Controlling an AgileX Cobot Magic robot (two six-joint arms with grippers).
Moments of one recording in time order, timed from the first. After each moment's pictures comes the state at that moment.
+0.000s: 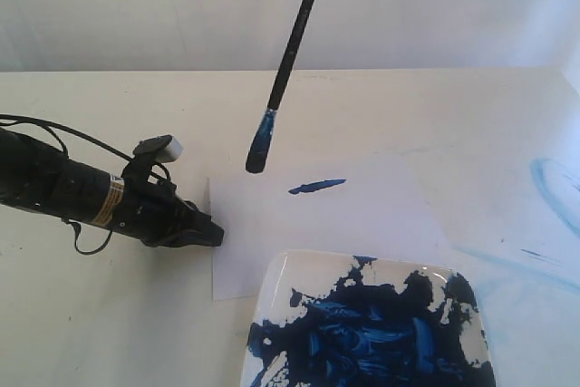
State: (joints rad) left arm -0.28 2.00 -0.95 1.66 -0.71 -1.64; right arm 0.44 1.65 -1.37 -1.51 -0.49 1.96
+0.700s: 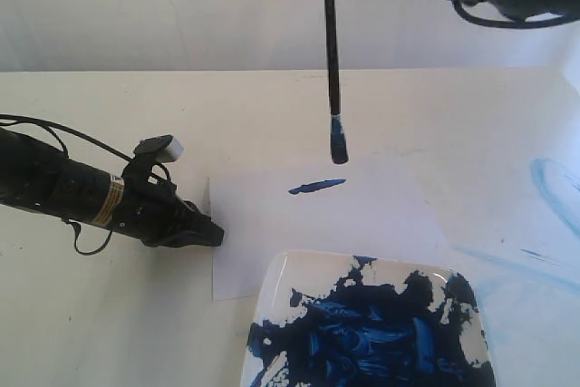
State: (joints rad) left arm -0.28 2.00 -0.95 1.66 -0.71 -1.63; right arm 0.64 1.62 -1.33 0.71 0.03 -0.75
